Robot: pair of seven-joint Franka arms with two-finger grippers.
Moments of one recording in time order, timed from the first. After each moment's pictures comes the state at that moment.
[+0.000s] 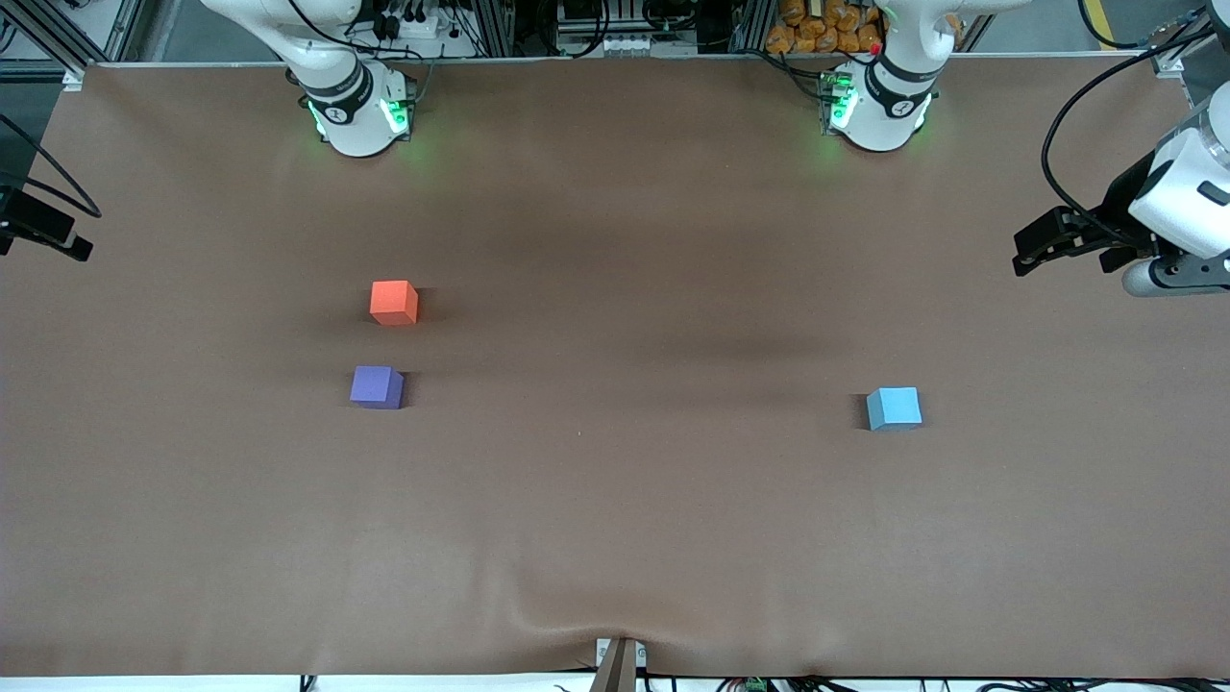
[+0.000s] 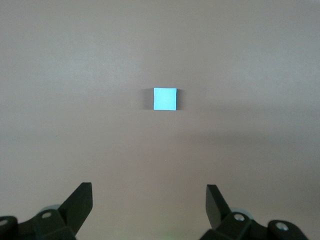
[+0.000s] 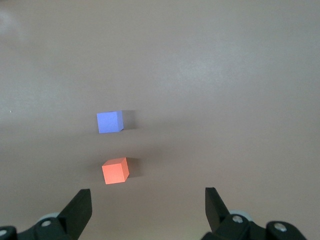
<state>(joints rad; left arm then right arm) -0.02 0.04 -0.09 -1.52 0.00 1.55 -0.13 -0.13 0.00 -0.02 -1.52 0.06 1.51 -0.02</state>
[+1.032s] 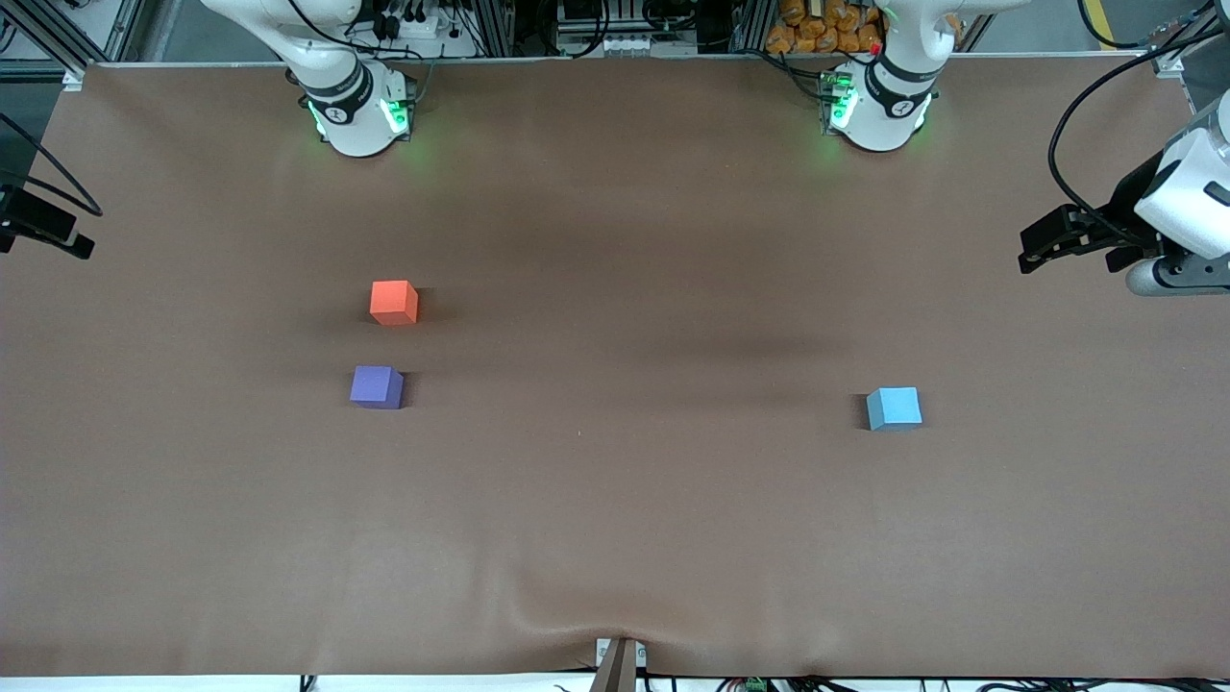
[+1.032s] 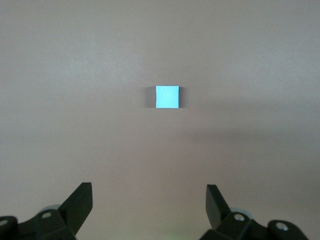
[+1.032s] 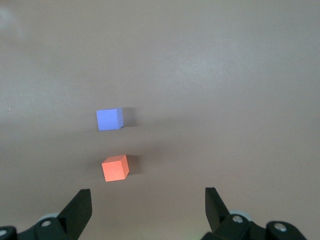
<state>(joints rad) -0.01 0.04 -0.09 -1.52 0.00 1.54 -0.11 -0.13 0.00 -0.02 -1.52 0.06 1.49 -0.02</state>
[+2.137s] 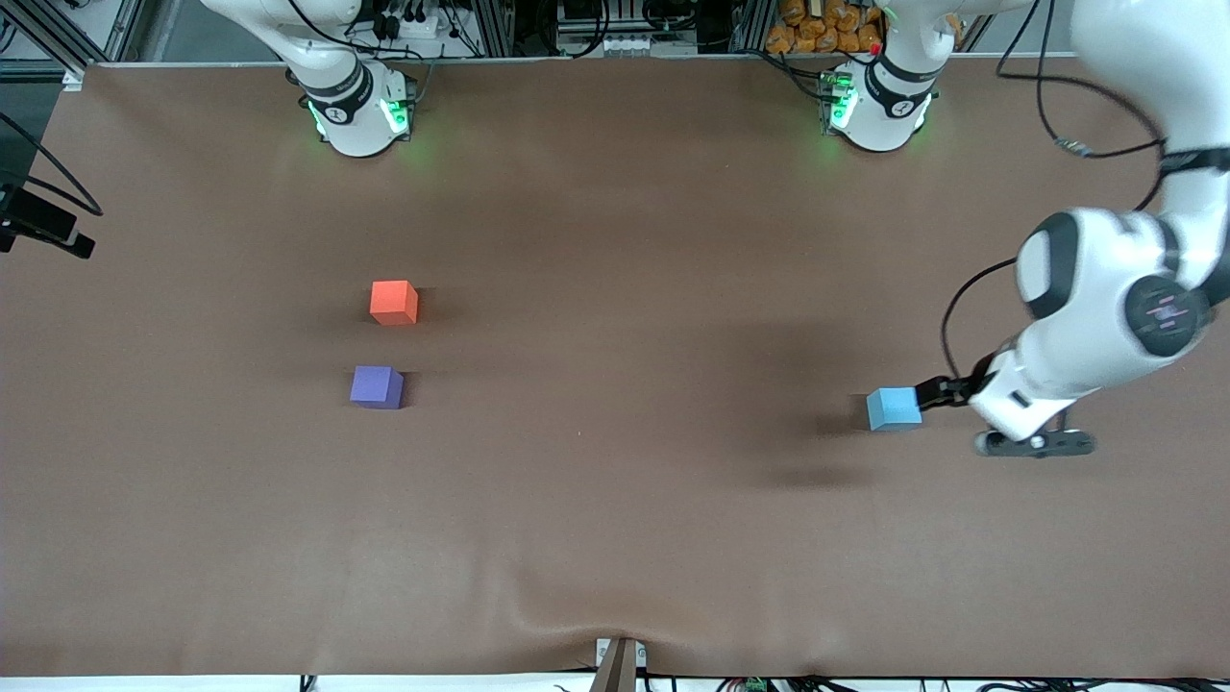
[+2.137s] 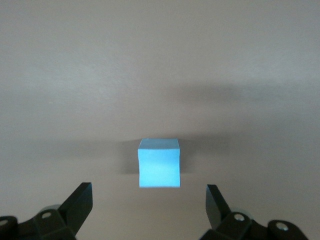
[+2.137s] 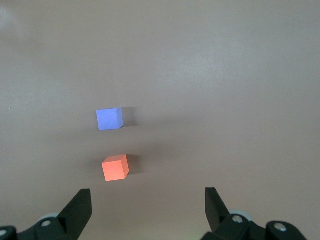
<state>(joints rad) -0.02 0.40 -0.09 -1.77 0.02 2.16 -0.11 -0.13 0.00 -0.02 -1.52 0.06 1.49 -0.02</state>
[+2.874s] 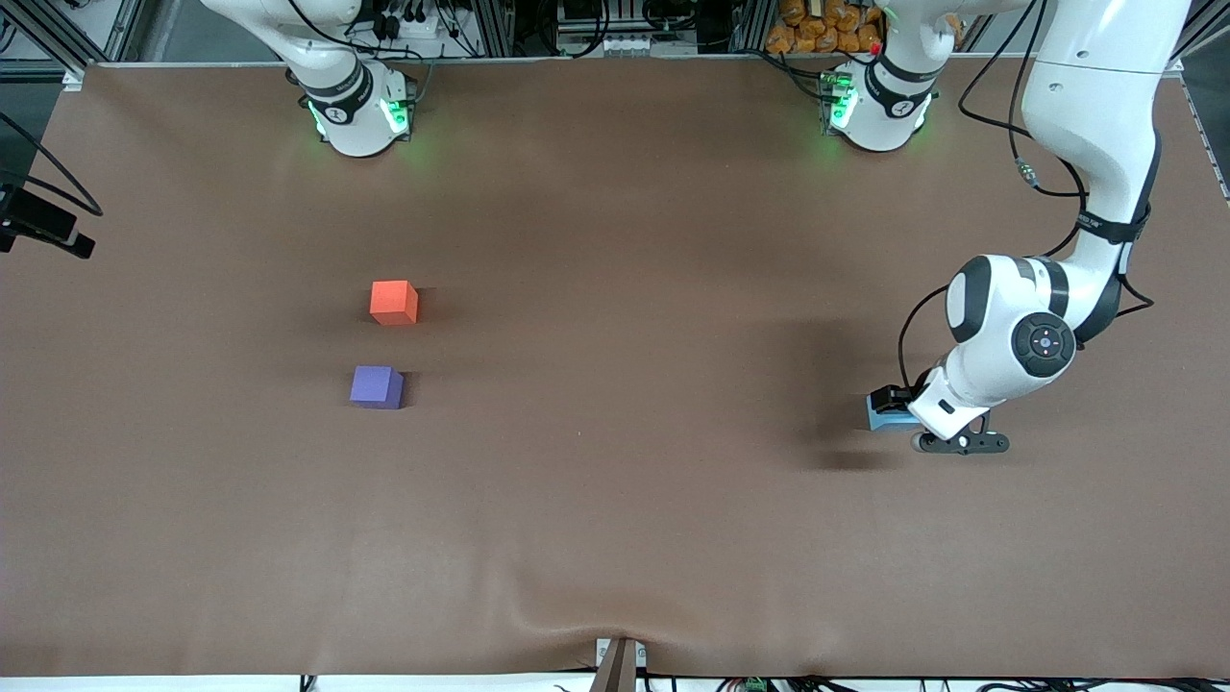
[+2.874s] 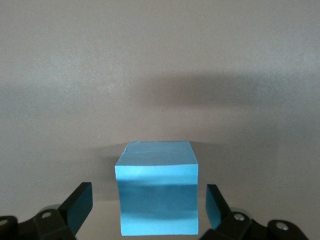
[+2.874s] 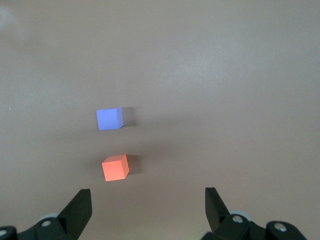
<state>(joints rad) -0.02 0.51 -0.09 -1.92 0.04 2.40 -0.11 -0.13 0.00 -0.02 -1.52 0.06 1.49 -0.02</state>
